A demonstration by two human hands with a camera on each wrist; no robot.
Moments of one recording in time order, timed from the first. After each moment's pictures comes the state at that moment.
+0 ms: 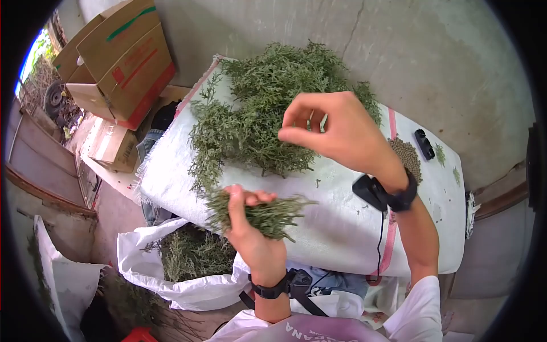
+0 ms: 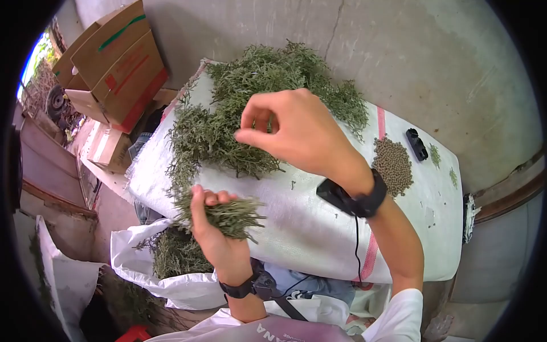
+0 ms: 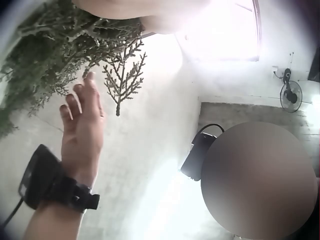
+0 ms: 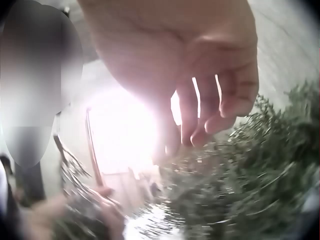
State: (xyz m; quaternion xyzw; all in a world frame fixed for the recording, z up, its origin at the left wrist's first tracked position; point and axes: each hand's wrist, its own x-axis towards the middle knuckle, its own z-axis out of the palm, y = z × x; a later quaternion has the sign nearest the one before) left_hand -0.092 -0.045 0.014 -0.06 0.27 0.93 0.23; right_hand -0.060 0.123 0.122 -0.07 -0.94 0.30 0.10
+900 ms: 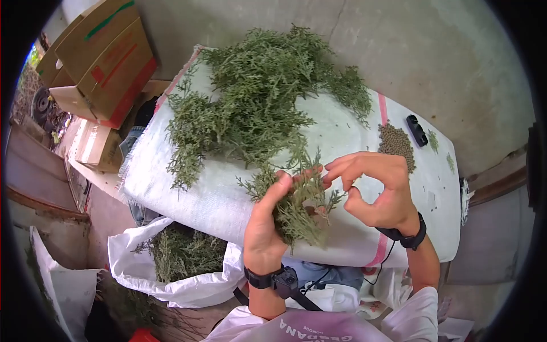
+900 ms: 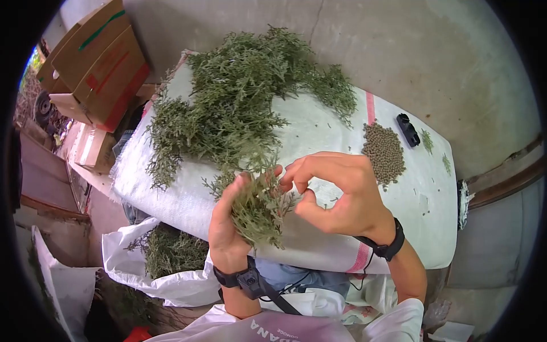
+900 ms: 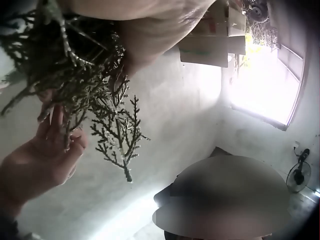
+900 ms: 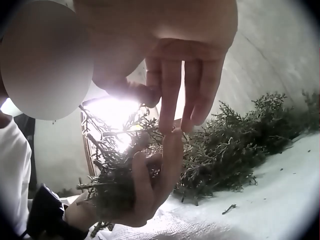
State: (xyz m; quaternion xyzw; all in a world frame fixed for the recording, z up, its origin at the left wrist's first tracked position) left_hand -0.092 -0.029 0.004 -0.06 0.14 0.76 0.63; right_hand 0.038 0.113 0.079 -0.04 -0.90 0.34 0.28
